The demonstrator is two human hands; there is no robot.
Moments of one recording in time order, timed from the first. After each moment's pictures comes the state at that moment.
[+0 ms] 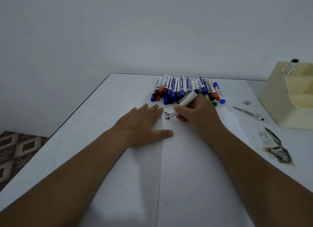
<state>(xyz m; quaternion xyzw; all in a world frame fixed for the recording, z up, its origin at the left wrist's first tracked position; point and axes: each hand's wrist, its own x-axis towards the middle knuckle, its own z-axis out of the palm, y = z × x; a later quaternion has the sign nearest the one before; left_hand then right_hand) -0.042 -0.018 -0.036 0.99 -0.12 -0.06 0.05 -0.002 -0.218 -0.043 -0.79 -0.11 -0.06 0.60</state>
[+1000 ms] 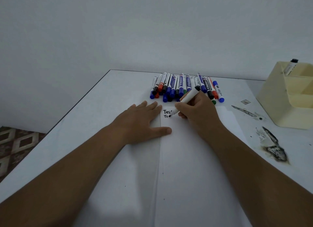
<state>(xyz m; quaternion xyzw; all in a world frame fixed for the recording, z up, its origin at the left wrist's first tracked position) -0.041 -0.016 -0.038 0.99 -0.13 -0.05 0.05 0.004 -0.219 -0.046 -0.81 -0.08 -0.08 0.57</state>
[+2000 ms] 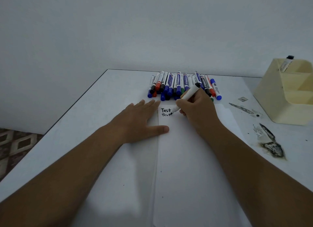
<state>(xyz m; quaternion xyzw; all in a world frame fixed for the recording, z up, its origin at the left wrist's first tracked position) -0.042 -0.015 -0.038 0.98 -0.14 -0.05 0.09 0.002 -0.219 -0.043 -0.81 -0.05 -0.10 0.58</state>
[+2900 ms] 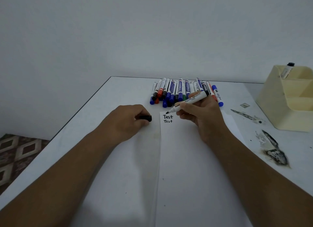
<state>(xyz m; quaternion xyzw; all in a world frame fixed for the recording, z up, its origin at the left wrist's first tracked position) -0.039 0.018 -0.037 0.95 -0.09 0.10 0.28 -0.004 -0.229 -0.036 -0.61 -0.09 -0.01 0.79</state>
